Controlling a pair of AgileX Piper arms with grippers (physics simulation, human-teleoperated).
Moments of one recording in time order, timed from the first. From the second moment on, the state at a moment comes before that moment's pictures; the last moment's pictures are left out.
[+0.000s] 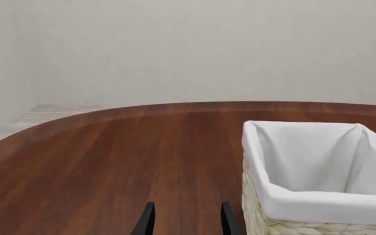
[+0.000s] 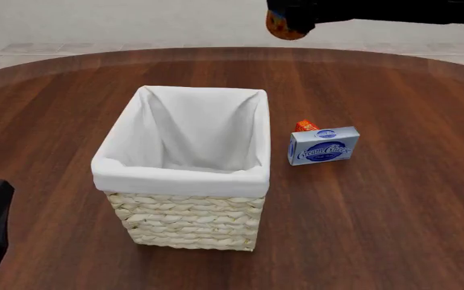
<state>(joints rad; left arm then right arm) 0.00 0.00 -0.05 0.04 0.00 0.58 1.28 -1.30 0.32 -0.24</state>
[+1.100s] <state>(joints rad) 0.02 0.00 -0.06 0.04 0.00 0.79 1.44 -1.39 0.36 -0.12</state>
